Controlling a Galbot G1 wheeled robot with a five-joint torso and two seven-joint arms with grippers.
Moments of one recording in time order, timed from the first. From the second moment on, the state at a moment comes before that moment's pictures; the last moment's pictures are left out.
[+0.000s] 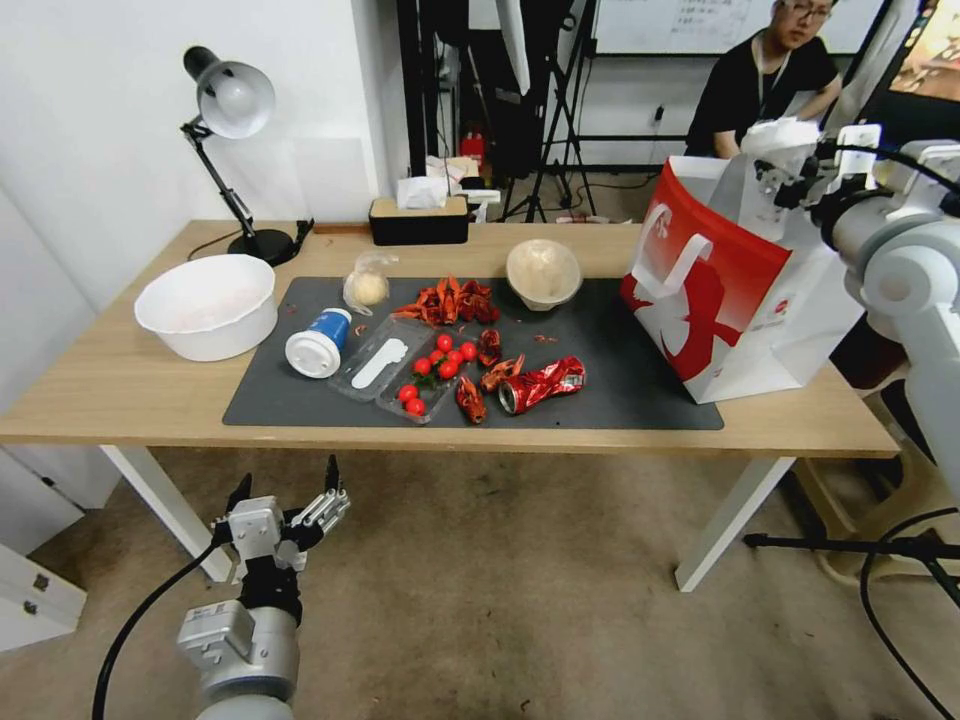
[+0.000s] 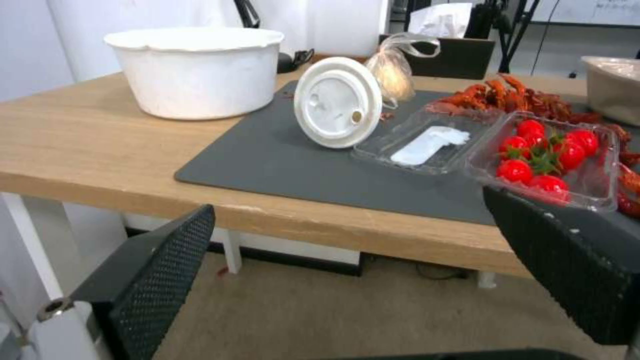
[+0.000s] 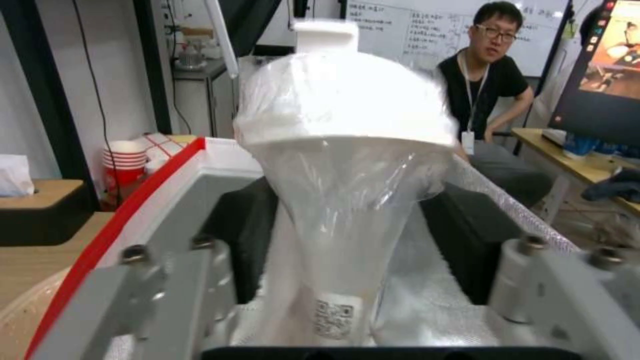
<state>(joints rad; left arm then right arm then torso) 1.84 -1.55 -0.50 -2.33 -0.13 0.09 -0.21 -0.52 0.77 0.40 1.77 0.88 -0.63 0.27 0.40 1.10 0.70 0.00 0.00</state>
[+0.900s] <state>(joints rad) 1.84 -1.56 -0.49 -2.33 -0.12 0.09 -0.21 -0.55 0.77 0.39 1.79 0.88 -0.67 0.29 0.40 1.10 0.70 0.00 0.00</state>
